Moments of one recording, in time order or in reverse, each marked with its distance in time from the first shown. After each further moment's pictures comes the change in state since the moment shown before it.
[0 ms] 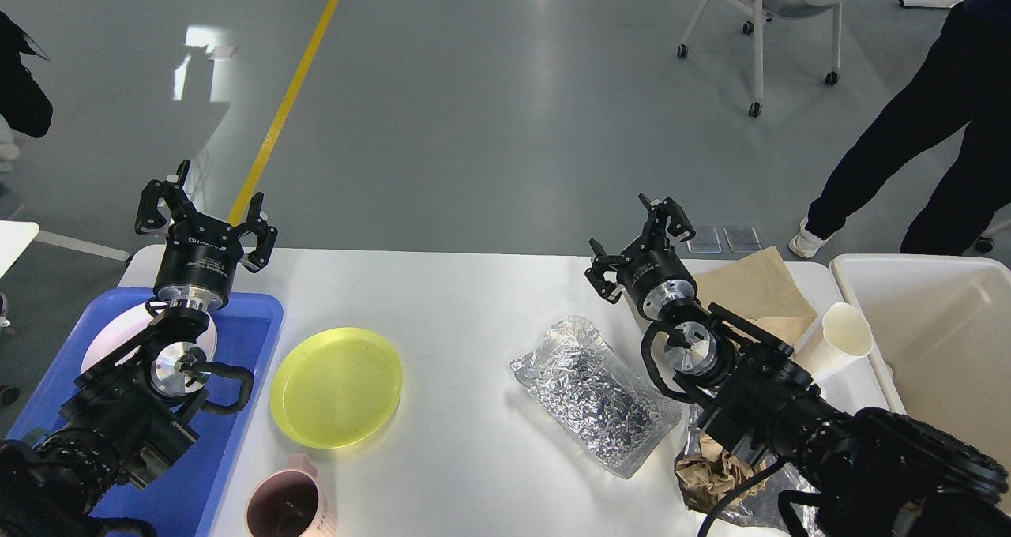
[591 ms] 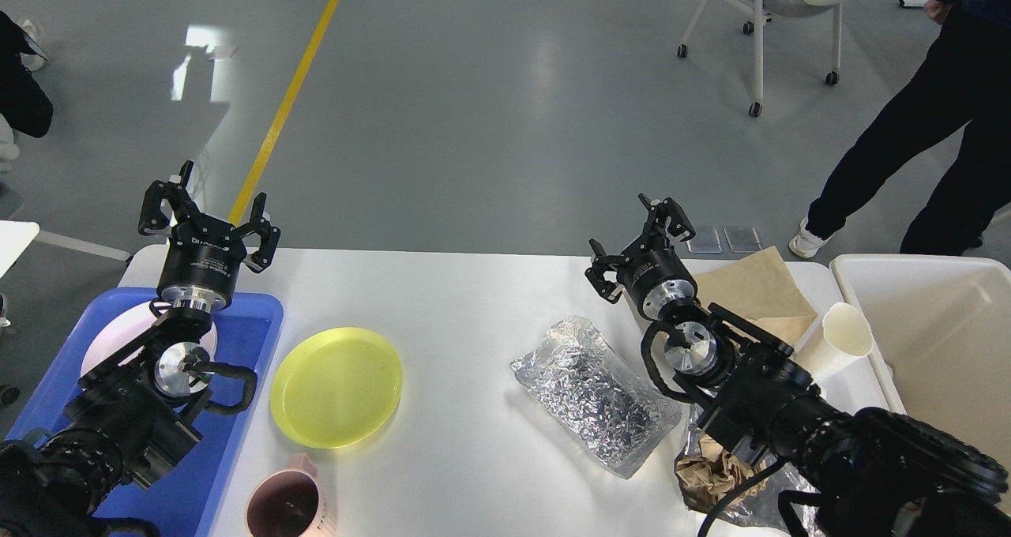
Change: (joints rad) left arm 0.000 -0.007 -0.002 0.000 -0.004 0.001 0.001; right arm 0.000 0.000 0.000 0.000 0.000 0.000 0.000
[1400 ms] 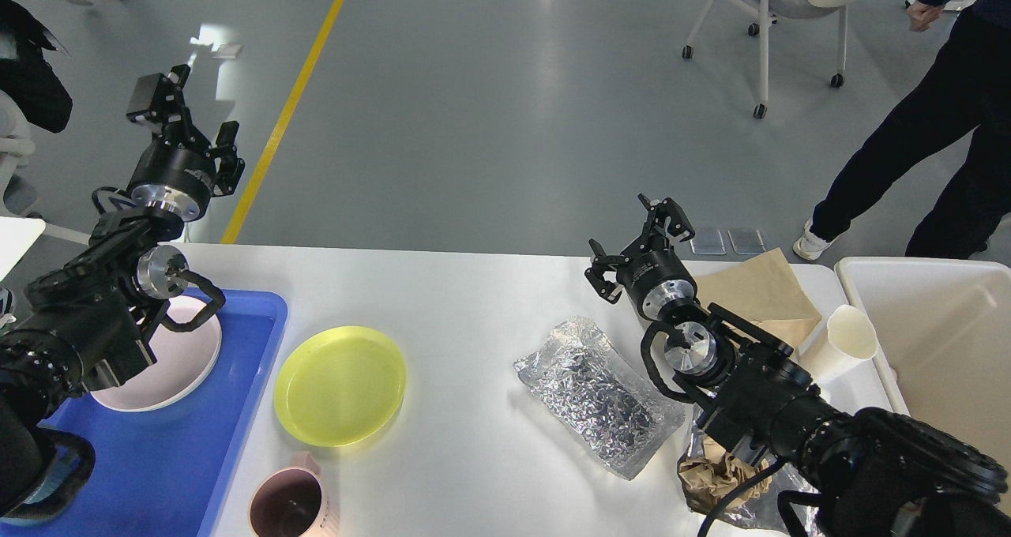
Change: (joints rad) left arm -0.303 0.104 0.513 0.000 0.023 0.350 0.016; right arm 0.000 0.000 0.000 0.000 0.000 0.000 0.000
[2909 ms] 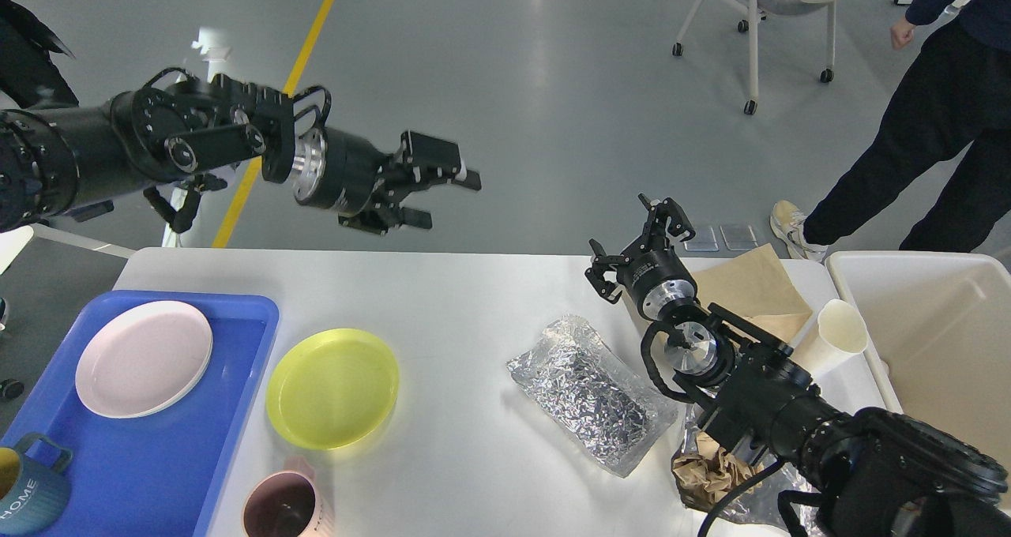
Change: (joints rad) left arm -0.698 -0.042 1.375 -0.595 0.019 -0.428 0.001; right arm 0.000 0.000 0.000 0.000 0.000 0.000 0.000
